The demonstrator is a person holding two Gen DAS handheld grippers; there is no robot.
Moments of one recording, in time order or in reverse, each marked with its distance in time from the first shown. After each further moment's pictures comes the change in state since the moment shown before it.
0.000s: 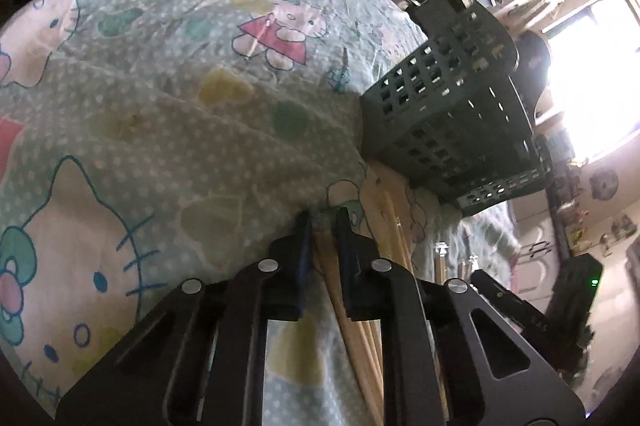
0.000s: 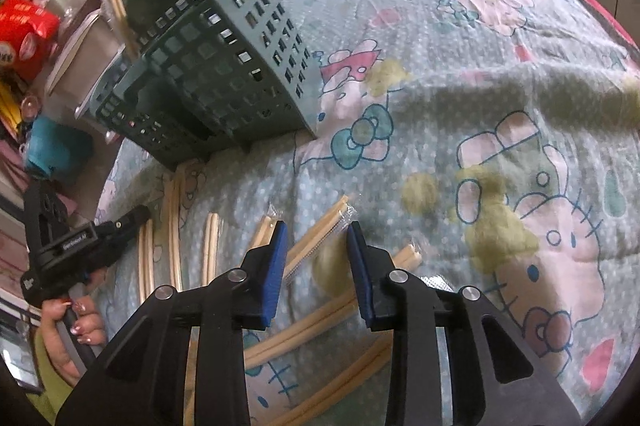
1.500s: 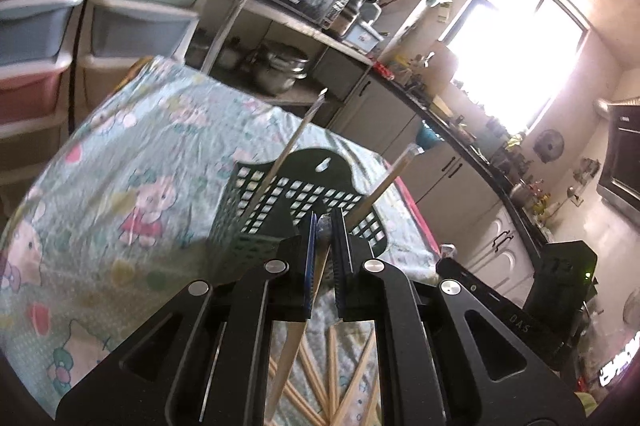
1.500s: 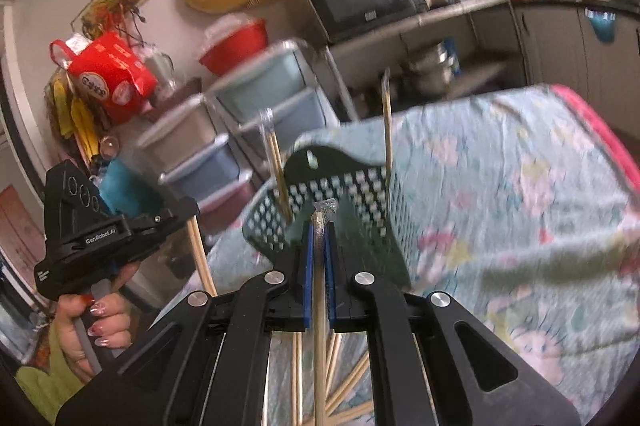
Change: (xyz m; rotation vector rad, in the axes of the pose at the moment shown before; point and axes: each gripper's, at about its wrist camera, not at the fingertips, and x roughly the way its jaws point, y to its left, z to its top) left arm -0.101 -0.138 0.032 0.349 -0.268 -0.182; right arm -0.123 0.065 0.033 -0.193 -0.464 0.207
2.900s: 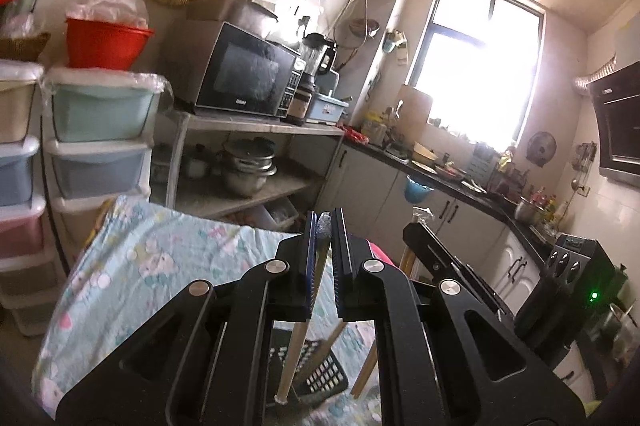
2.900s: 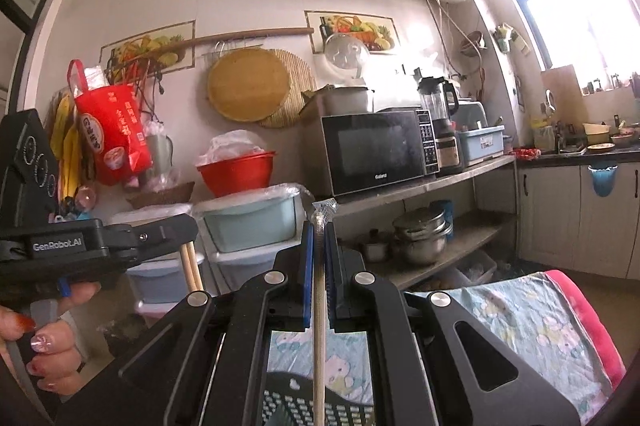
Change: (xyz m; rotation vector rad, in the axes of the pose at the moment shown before) left arm 0.010 -0.090 0.107 0.232 -0.248 0.001; right arm 0.032 0.028 0.107 -0.244 -0.462 -0.086
